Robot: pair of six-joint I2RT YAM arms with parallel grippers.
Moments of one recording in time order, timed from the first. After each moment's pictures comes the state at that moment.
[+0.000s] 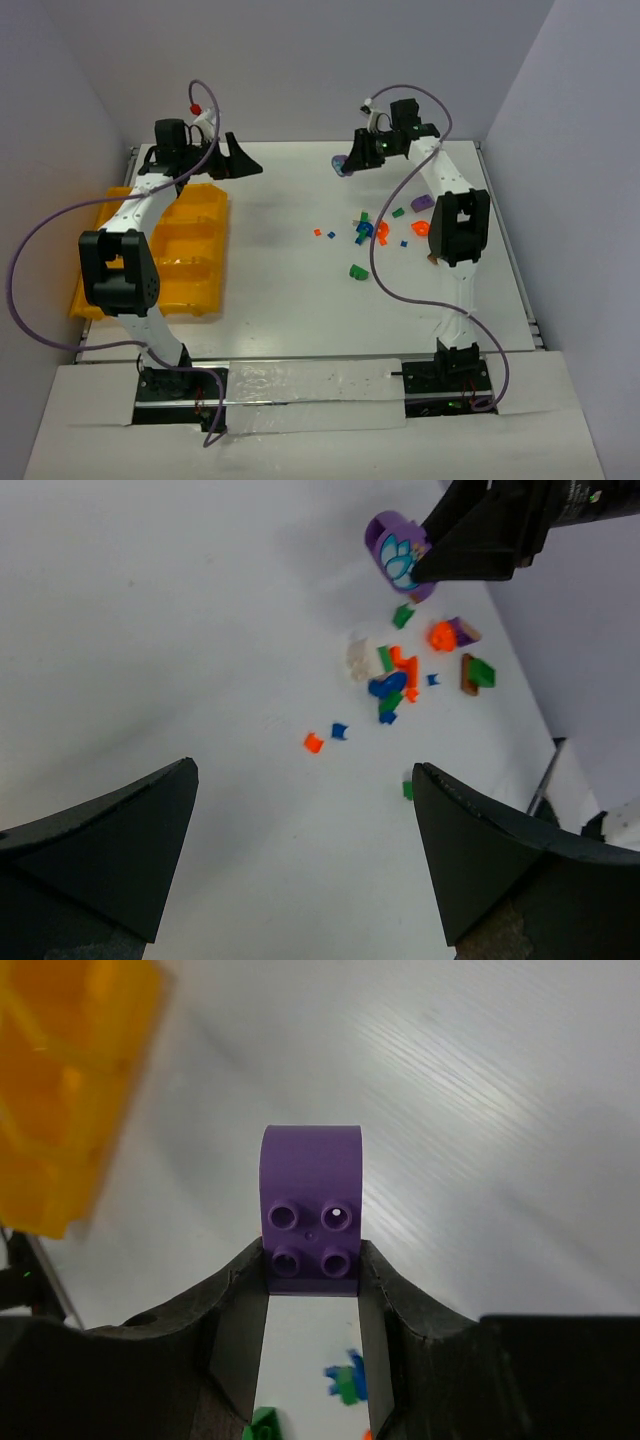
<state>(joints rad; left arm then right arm) -0.08 1.79 1.46 -0.23 0.80 -0.27 0.14 2.29 2.10 -0.72 -0.75 -0.01</state>
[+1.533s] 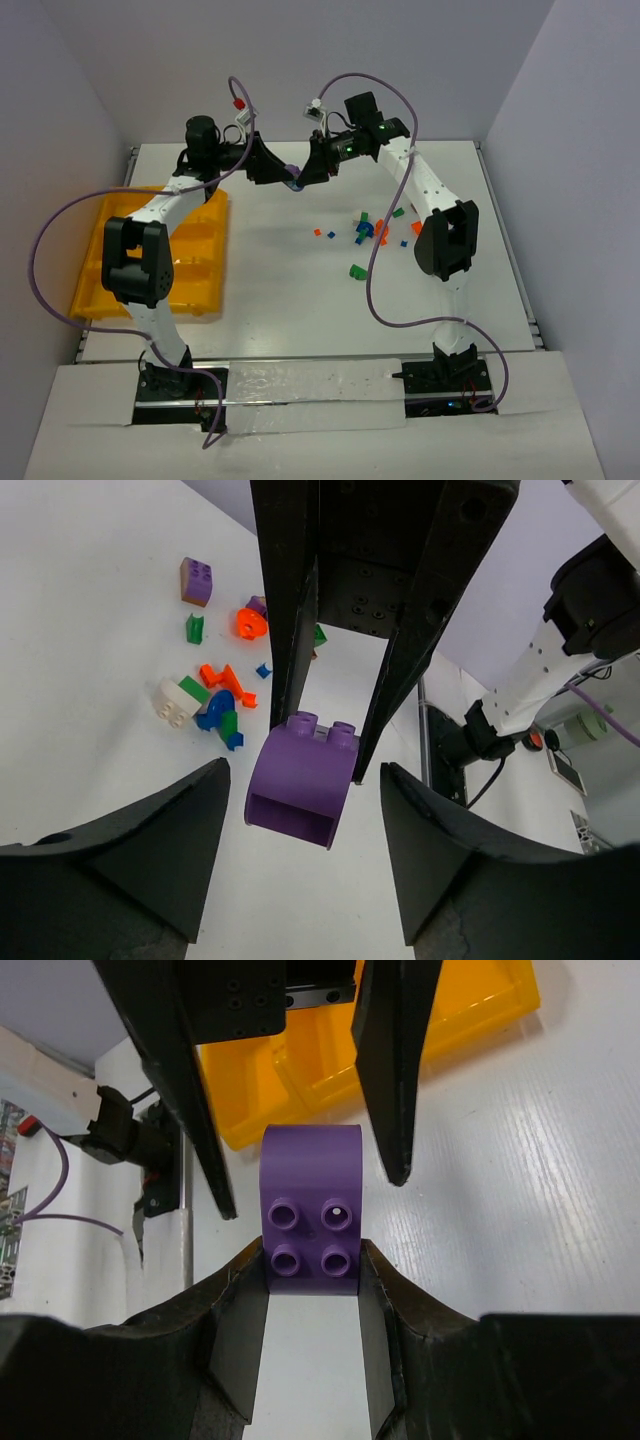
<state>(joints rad) -0.22 1.88 1.44 0.32 1.24 -0.49 0.40 2.16 2.19 -0.84 -1.09 -0.22</state>
